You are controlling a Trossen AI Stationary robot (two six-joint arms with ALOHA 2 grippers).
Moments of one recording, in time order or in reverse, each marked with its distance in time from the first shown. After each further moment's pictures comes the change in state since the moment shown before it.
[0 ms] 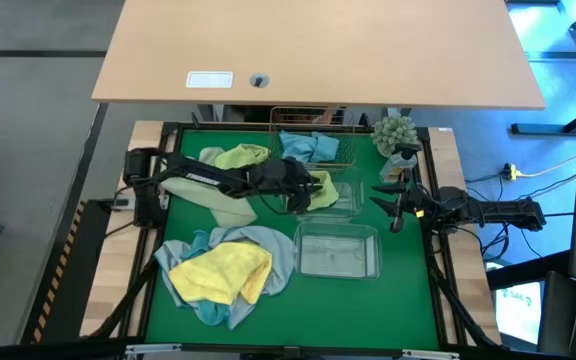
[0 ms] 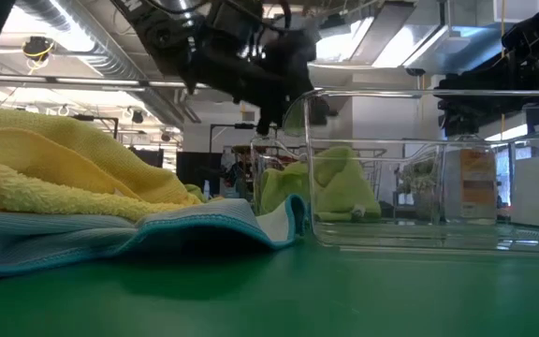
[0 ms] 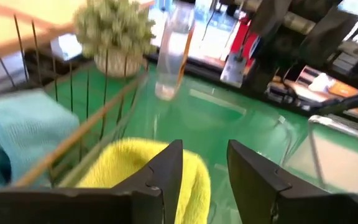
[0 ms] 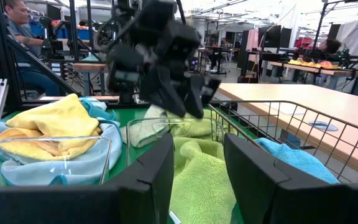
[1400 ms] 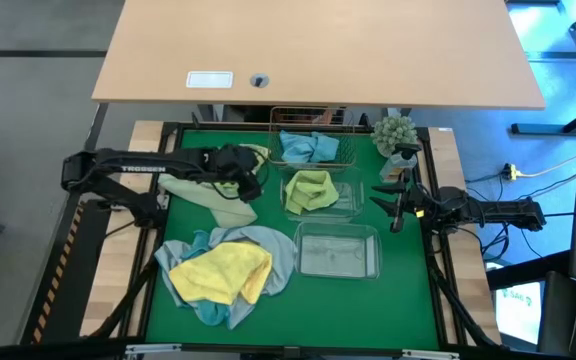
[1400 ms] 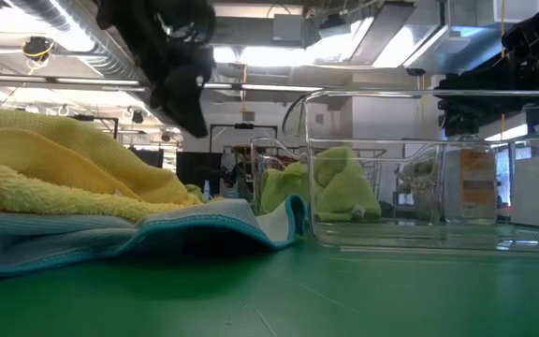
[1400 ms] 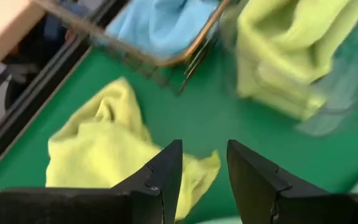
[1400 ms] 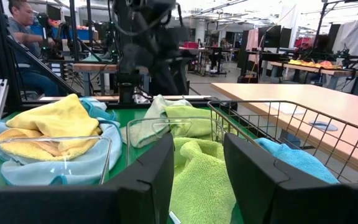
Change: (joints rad) left arm 0.084 -0.483 -0.090 -1.050 -0.212 0.027; right arm 0.000 0.000 0.000 0.000 0.000 0.000
